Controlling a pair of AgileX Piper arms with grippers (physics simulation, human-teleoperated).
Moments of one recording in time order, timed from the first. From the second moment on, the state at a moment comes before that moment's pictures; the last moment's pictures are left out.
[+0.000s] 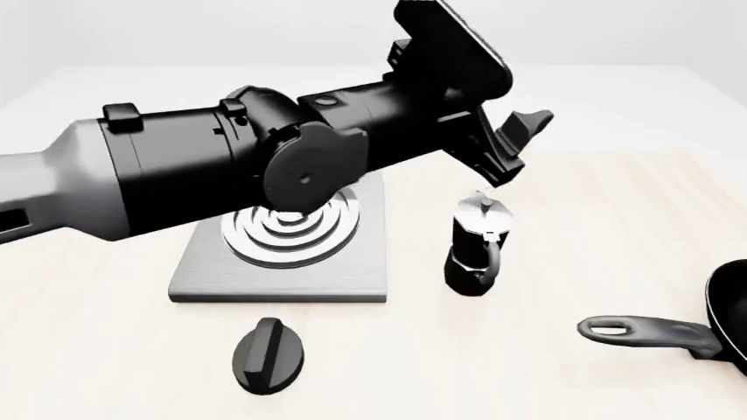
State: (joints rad) left arm -0.94 1.62 -1.34 -0.08 0.34; right arm 0.05 0.00 -1.21 1.22 0.11
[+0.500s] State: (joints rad) left arm -0.99 1.83 -1.67 0.12 0.36; right arm 0.05 0.00 -1.21 1.22 0.11
